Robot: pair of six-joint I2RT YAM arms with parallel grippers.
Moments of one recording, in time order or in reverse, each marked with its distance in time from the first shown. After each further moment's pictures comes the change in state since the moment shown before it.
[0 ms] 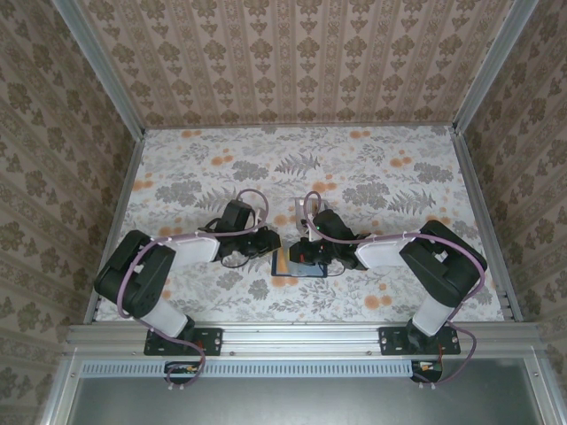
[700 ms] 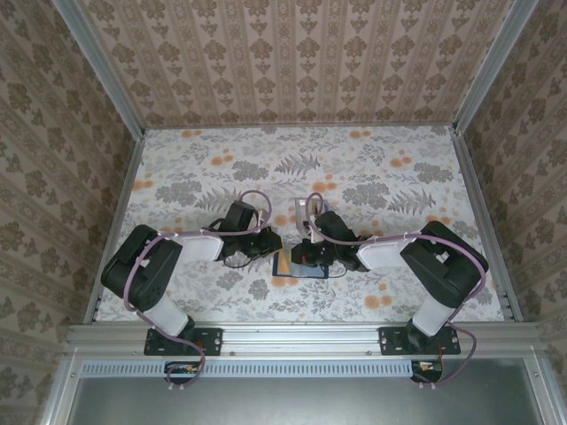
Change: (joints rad) left arm -0.012 0.051 0.007 0.034 0.003 -0.026; right arm -0.006 -0.010 -0.027 0.006 0.001 0.014
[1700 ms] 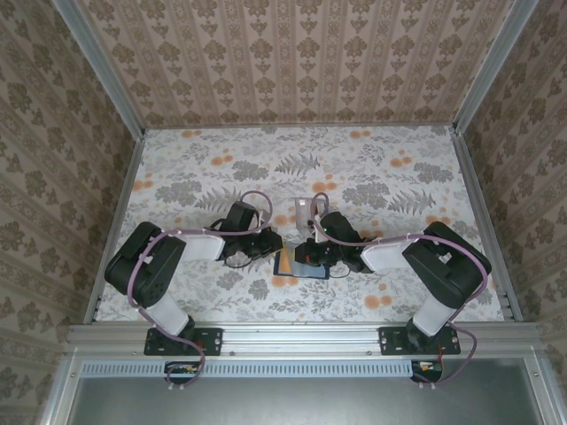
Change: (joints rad) left arm 0.006 0.026 0.000 0.026 -0.005 0.001; right arm -0.026 -0.012 -0.043 0.060 -0.014 0.005
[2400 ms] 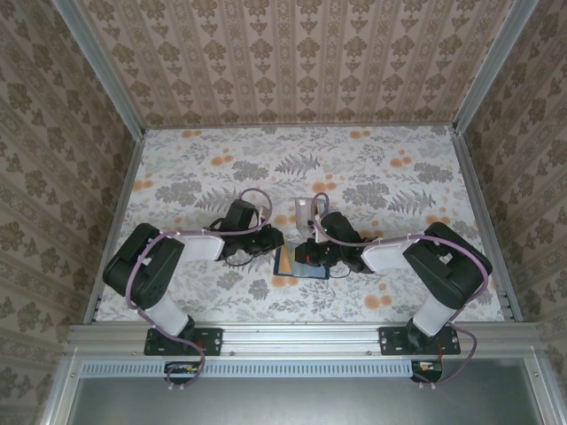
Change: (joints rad) left arm -0.007 -0.005 0.000 0.044 -0.010 -0.013; right arm 0.000 -0.005 -0.005 0.007 -0.003 0.000
